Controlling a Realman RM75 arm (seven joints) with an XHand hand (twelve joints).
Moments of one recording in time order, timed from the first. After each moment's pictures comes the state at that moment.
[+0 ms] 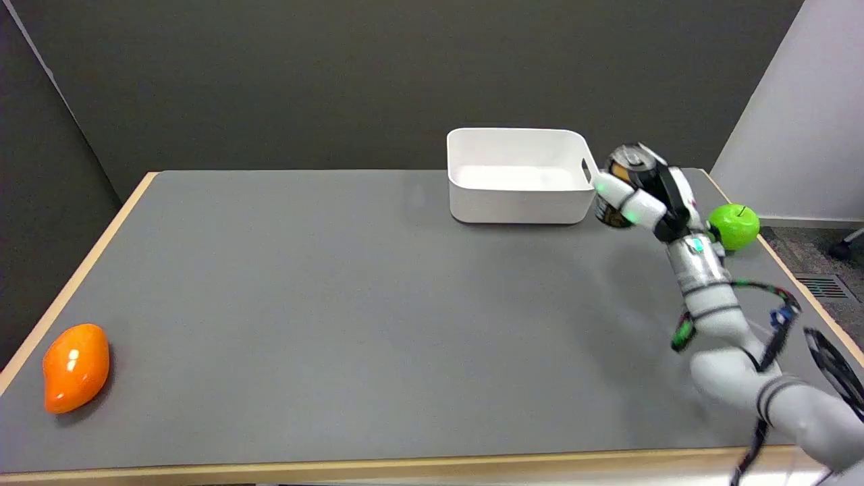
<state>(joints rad) 0.22 -0.99 -1.76 0.65 0.55 1.00 1.57</state>
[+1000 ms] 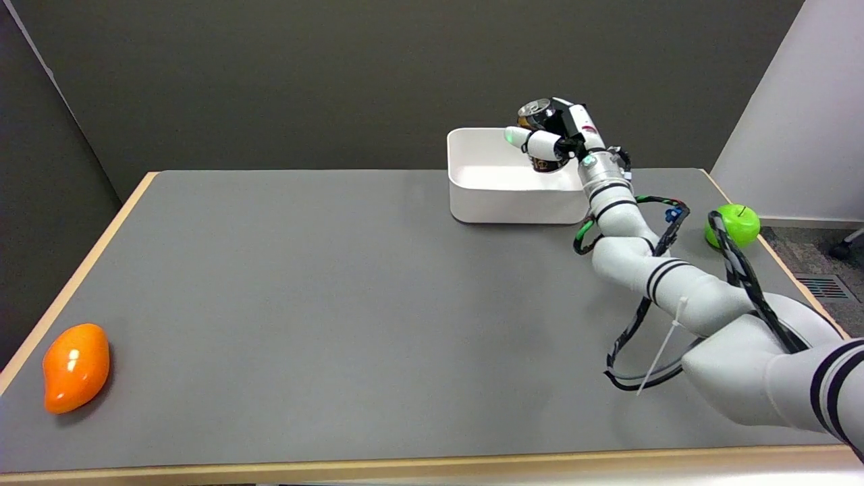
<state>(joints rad) 0.78 -1.18 -1.97 0.38 0.70 0.59 0.91</state>
